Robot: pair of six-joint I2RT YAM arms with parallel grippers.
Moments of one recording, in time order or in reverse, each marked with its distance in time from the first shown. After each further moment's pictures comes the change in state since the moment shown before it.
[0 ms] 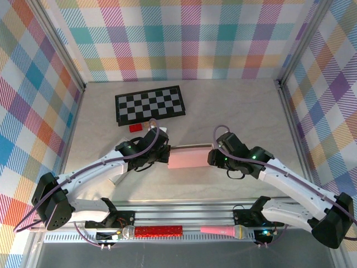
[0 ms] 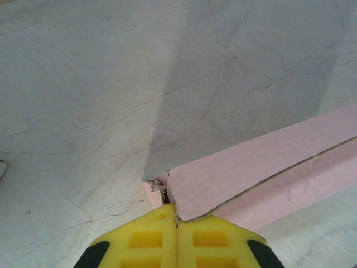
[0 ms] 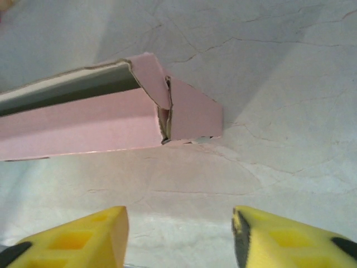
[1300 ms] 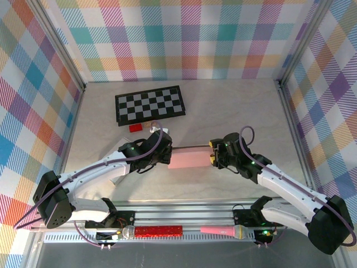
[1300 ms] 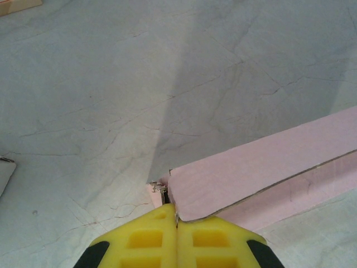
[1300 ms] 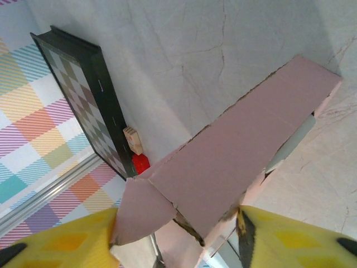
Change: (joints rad) left arm -0.047 0.015 0.008 -0.006 -0.079 -0.034; right arm -0.140 -0.021 -0.263 0.535 -0.110 1.064
